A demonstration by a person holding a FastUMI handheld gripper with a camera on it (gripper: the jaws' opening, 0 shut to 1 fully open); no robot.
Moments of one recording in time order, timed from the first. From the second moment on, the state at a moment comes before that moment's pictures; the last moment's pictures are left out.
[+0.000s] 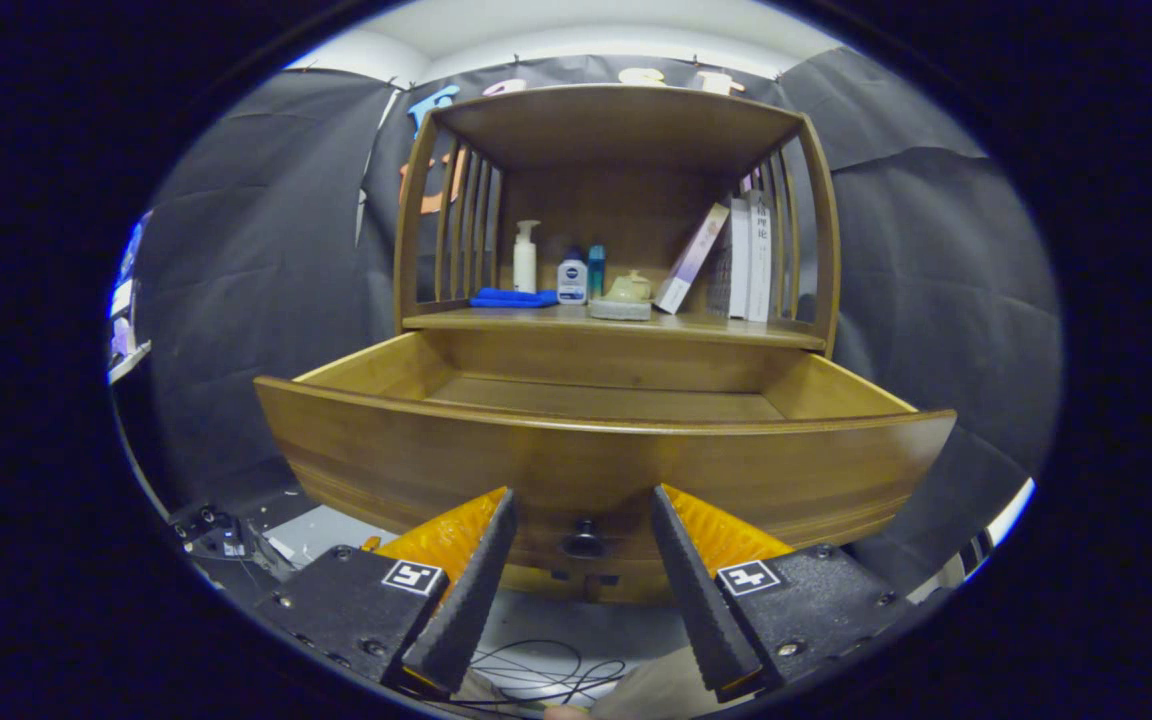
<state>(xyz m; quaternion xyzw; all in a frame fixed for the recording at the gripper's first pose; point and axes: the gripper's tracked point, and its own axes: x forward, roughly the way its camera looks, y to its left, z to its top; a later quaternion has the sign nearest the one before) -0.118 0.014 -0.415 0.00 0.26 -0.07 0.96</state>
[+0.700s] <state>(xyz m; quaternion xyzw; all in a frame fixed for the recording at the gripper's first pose) -0.109 0.015 -0.421 -0.03 0.22 -0.11 0.97</state>
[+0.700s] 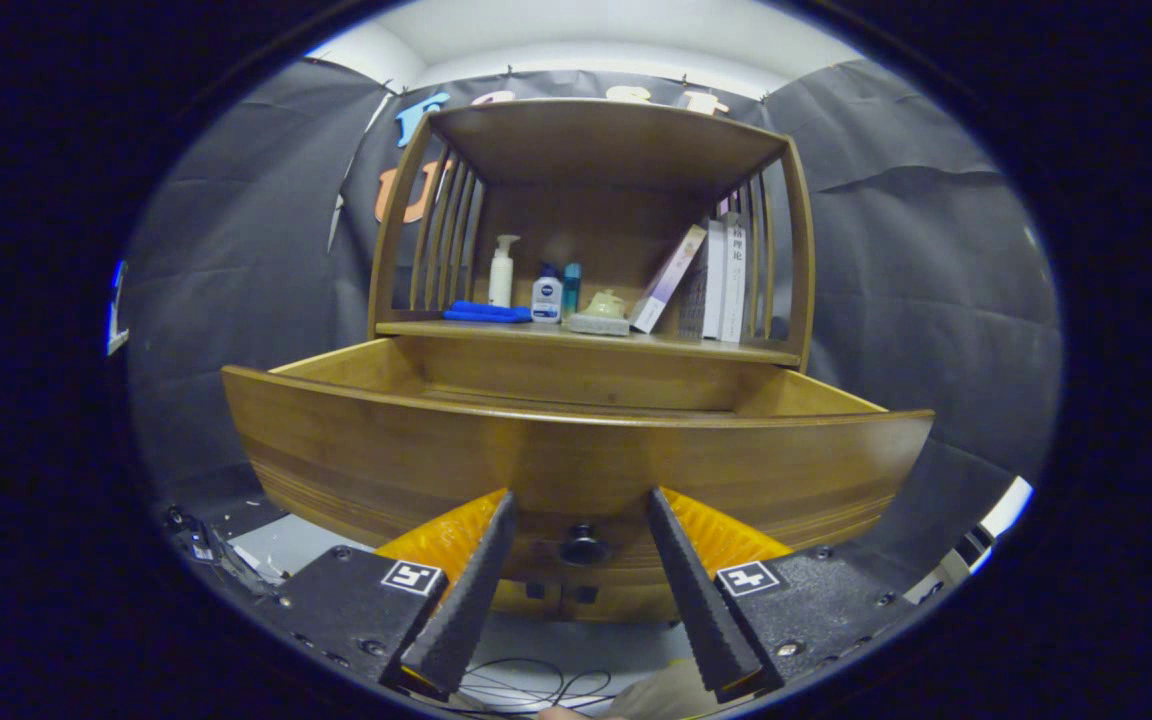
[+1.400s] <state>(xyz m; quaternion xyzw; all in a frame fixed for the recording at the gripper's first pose) -0.042 0.005 -0.423 0.00 0.23 -0.11 0.97</state>
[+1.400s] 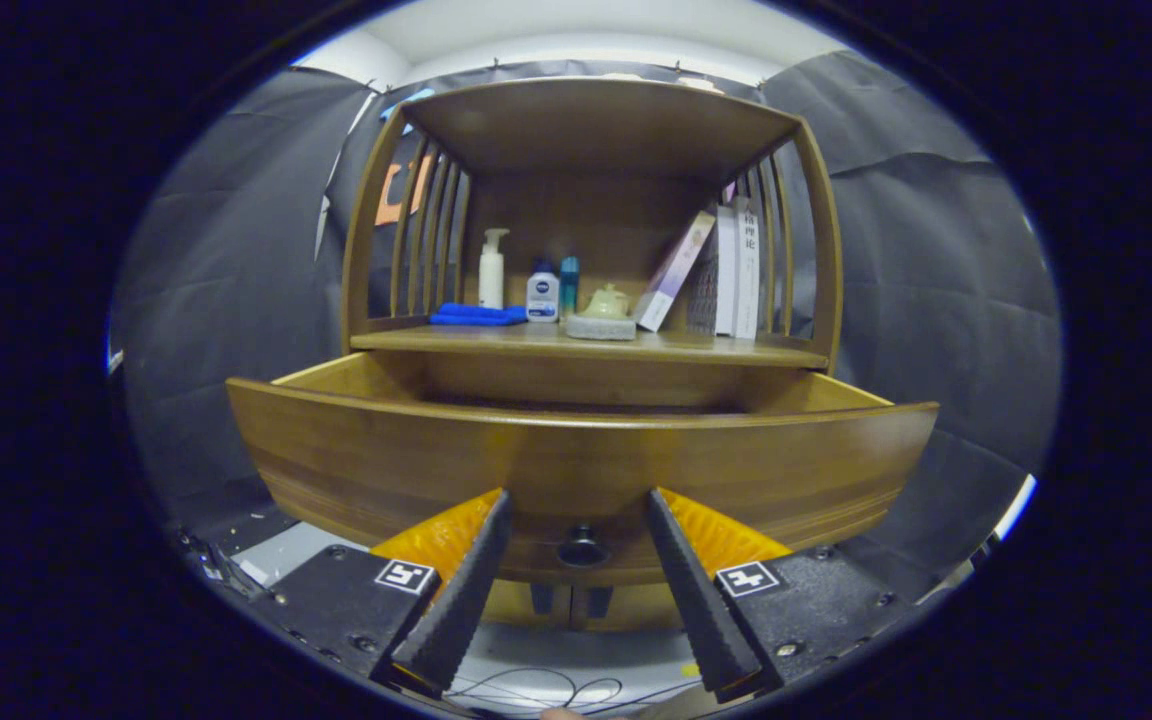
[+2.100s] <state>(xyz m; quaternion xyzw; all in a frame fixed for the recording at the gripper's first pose) 0.042 -0.012 -0.445 -0.02 0.24 -0.13 0.96</state>
